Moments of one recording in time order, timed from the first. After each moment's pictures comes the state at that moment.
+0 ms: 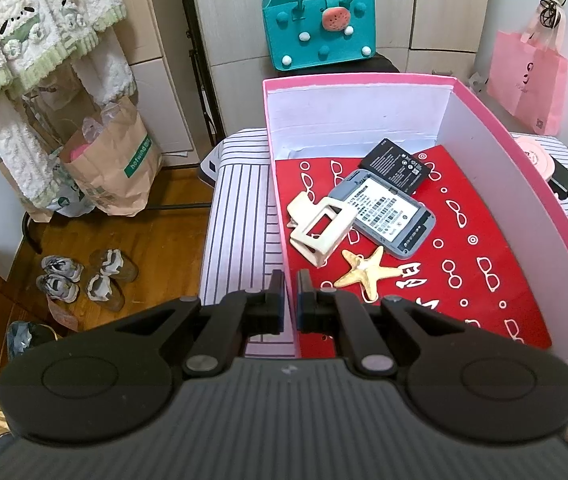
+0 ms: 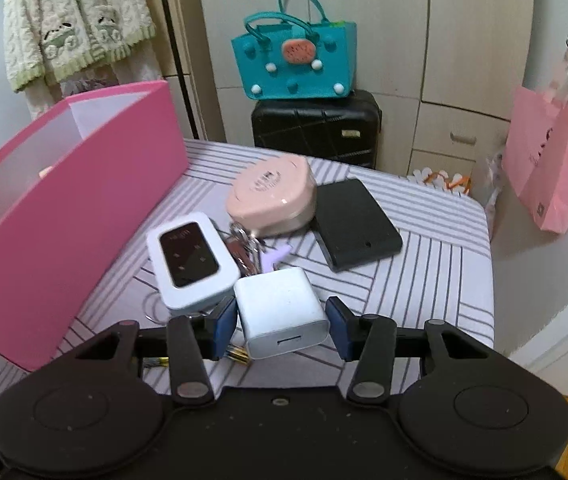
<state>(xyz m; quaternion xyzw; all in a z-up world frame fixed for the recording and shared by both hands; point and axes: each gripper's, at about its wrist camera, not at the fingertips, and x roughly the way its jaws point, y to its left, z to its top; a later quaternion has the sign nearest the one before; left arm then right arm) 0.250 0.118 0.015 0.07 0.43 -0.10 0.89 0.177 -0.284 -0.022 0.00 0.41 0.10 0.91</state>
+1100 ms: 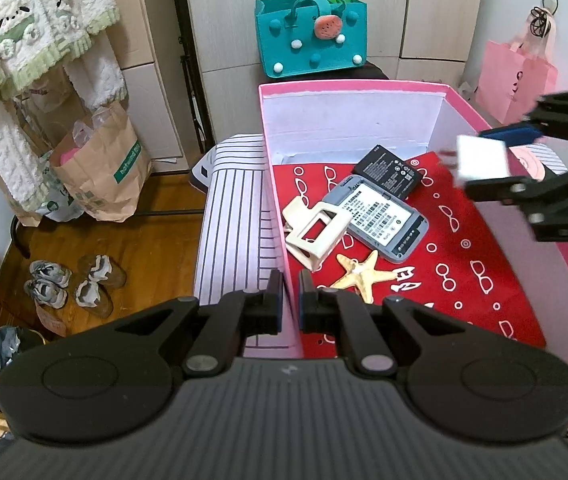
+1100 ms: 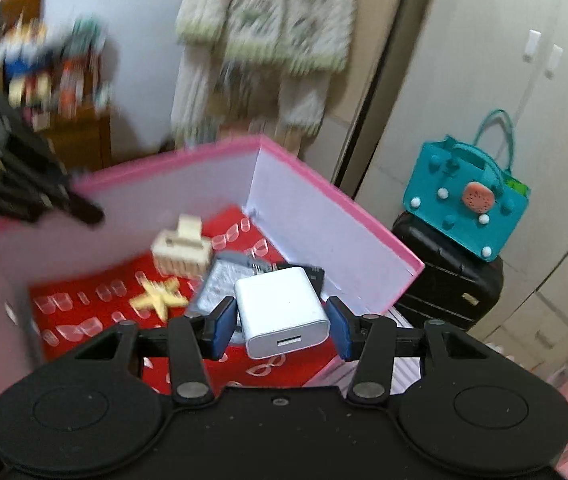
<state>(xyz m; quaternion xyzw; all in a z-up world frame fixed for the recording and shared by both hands) 0.249 0.123 0.014 0.06 0.42 -0.12 0.90 0.259 -0.085 0.023 -0.26 0.34 0.28 0.86</state>
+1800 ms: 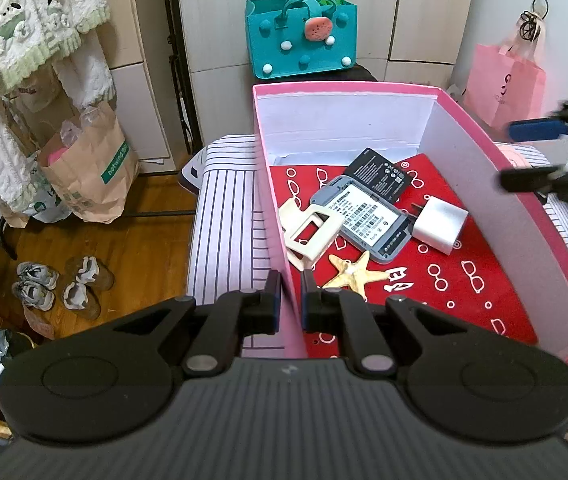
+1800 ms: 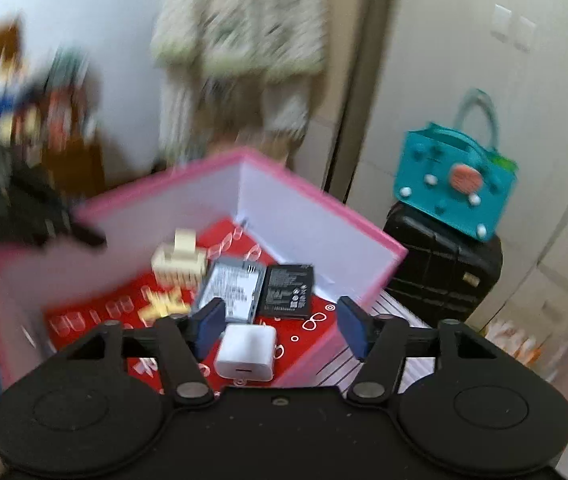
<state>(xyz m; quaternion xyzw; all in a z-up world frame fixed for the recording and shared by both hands) 0.250 0.131 0.014 0.05 0.42 -0.14 0.90 0.227 -0.146 0.056 -0.09 0.32 0.25 0.91</state>
